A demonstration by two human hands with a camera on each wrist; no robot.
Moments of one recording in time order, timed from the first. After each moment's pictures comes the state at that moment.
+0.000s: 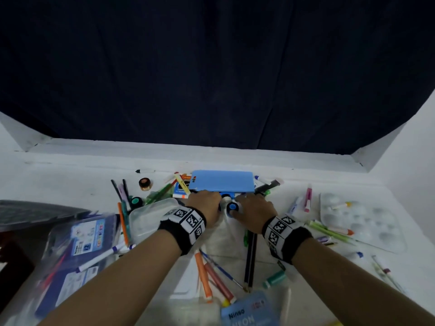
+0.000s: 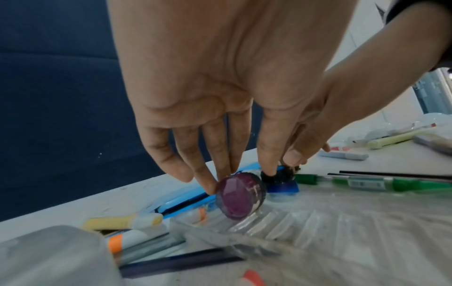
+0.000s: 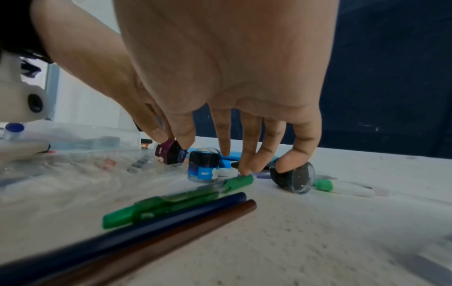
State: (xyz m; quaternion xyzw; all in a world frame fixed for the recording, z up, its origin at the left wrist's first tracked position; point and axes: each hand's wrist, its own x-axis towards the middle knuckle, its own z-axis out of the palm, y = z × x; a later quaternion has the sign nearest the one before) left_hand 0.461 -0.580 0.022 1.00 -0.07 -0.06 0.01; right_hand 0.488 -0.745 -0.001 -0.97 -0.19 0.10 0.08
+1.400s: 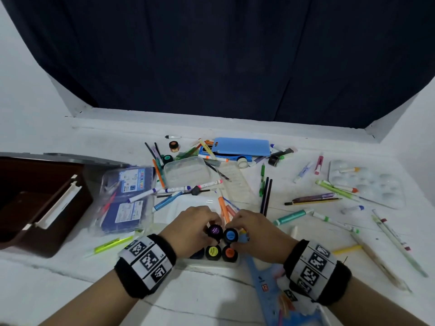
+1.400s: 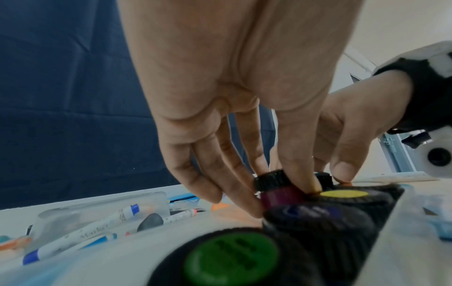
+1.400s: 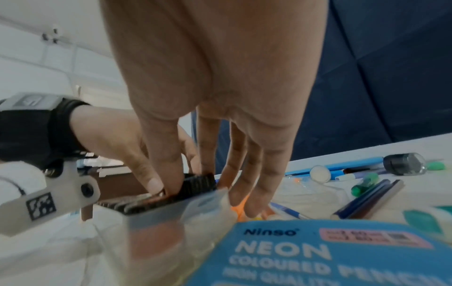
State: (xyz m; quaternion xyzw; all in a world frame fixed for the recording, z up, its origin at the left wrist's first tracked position) left_hand 0.241 -0.548 0.027 0.97 -0.10 -0.10 0.19; right_hand 0.293 -0.750 0.007 -0.86 -0.40 0.14 0.27
